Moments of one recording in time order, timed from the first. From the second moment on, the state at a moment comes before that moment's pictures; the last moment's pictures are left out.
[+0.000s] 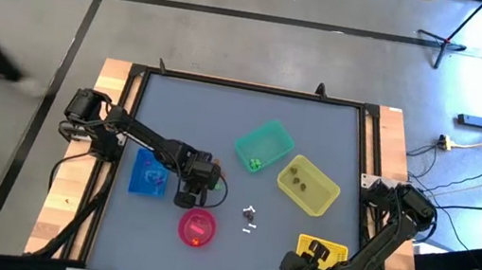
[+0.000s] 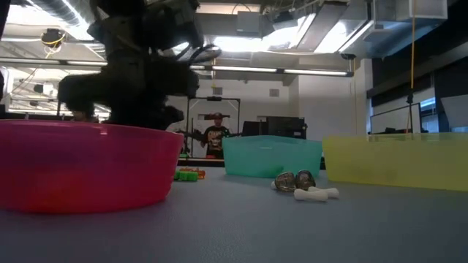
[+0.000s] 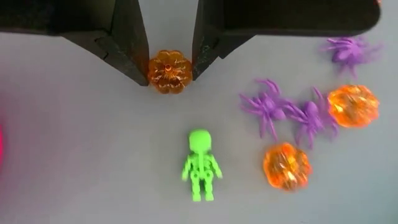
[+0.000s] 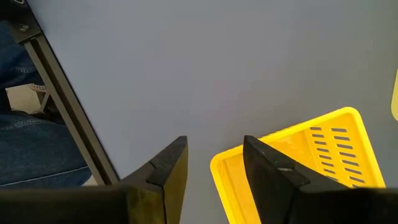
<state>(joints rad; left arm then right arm) -0.14 1.72 0.94 -0.49 -0.03 0.00 0.92 1.93 1.58 -1.14 0.28 1.36</state>
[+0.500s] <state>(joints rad) -0.15 1.72 1.13 -0.64 0.06 0.01 0.92 1.93 1.58 -1.14 0.28 1.36</state>
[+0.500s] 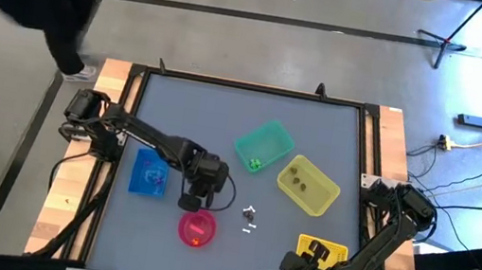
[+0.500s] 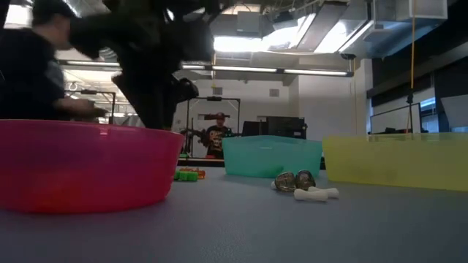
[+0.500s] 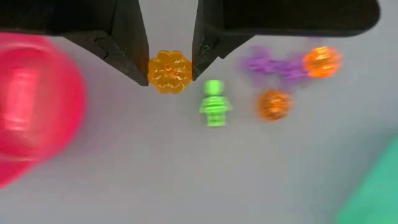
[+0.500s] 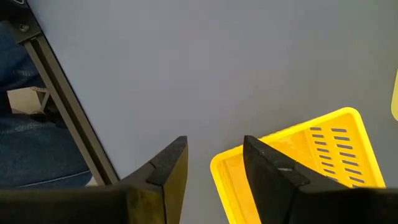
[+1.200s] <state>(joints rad) -0.36 1.72 1.14 -0.64 0.17 -0.02 0.92 1.93 1.58 -1.14 0.35 1.36</state>
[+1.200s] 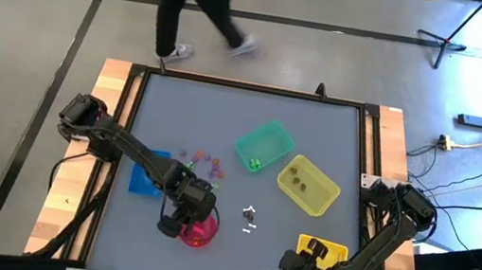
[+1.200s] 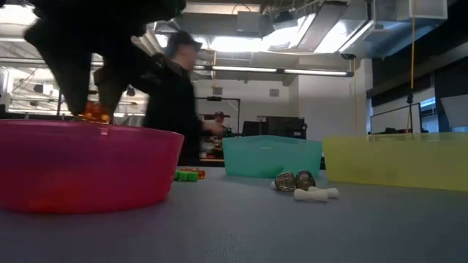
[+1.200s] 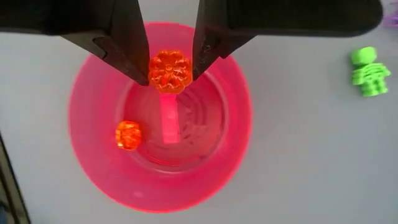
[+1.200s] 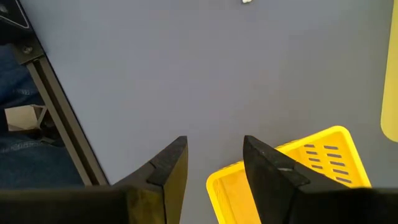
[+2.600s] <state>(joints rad) -0.14 1.72 1.14 -0.68 -0.04 0.07 0.92 1.93 1.58 -1.15 0.35 1.33</state>
